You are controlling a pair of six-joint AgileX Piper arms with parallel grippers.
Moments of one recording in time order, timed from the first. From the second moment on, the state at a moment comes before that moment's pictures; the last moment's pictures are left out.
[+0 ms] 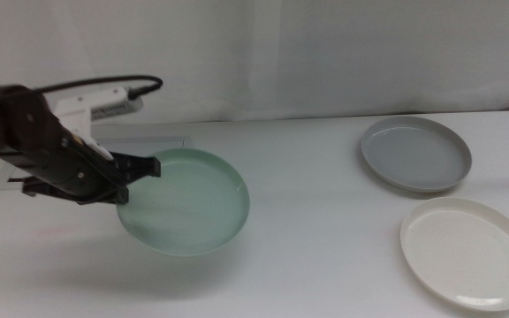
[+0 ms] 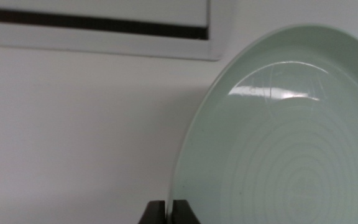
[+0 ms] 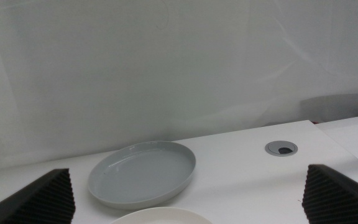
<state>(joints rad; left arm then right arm) -0.16 1.65 -1.07 -0.13 0.67 -0.15 0.03 0.00 0.00 0.03 0.11 0.08</state>
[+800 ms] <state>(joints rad) -0.48 1.76 -1.07 -0.16 0.54 -0.22 0.03 0.00 0.00 0.03 0.11 0.08</state>
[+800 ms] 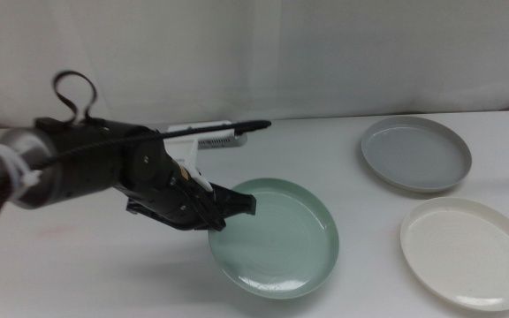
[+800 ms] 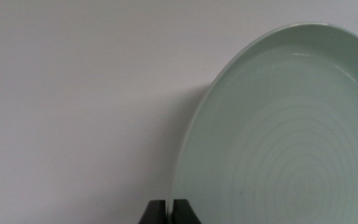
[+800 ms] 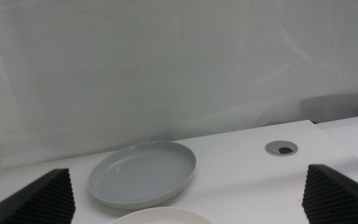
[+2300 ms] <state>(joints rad) 0.00 1.14 -0.94 0.25 0.42 -0.28 0.03 0.00 0.00 0.03 0.07 0.08</state>
